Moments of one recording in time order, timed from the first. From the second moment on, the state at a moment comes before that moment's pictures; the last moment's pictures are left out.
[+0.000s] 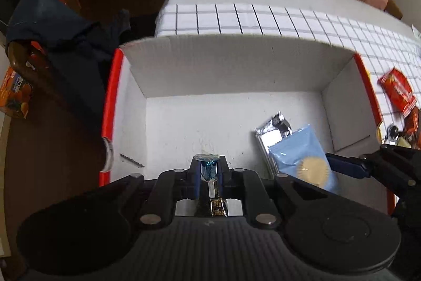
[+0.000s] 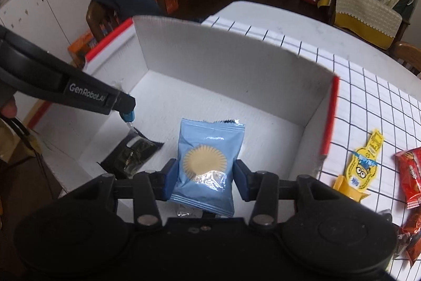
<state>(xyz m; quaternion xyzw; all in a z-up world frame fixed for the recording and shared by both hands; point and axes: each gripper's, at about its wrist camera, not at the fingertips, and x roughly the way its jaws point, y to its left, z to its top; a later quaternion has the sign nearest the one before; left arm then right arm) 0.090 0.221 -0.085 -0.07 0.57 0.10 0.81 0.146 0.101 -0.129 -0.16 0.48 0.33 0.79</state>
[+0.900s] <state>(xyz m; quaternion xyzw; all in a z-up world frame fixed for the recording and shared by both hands) 0.078 0.192 -0.050 -0.06 0.54 0.08 0.84 0.131 0.044 -0.080 -0.06 0.47 0.33 0.82</state>
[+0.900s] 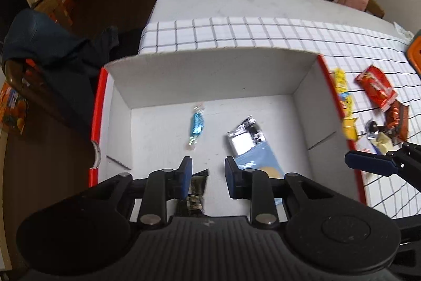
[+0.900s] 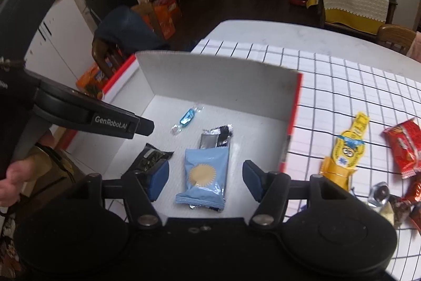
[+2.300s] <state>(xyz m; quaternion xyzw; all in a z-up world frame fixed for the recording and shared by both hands) 0.188 -0.053 -0.064 0.03 0.52 -0.03 0.85 0.232 -0.236 -0.124 0.06 0.50 0.06 0.87</state>
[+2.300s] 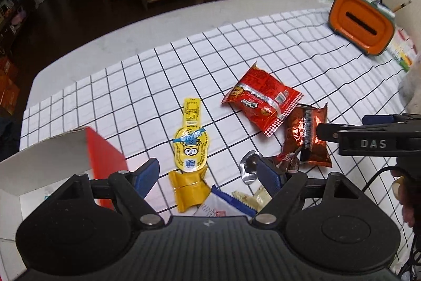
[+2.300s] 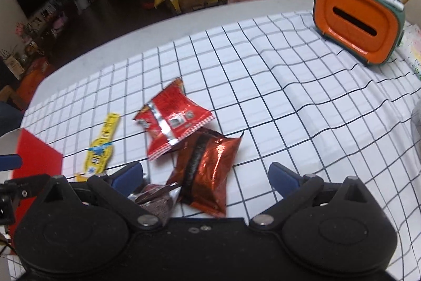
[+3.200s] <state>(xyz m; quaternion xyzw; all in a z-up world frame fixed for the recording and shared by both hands) 0.256 -0.095 -0.136 0.06 0.60 -0.01 0.80 0.273 -0.223 -0.187 0.00 0.54 0.07 0.84</state>
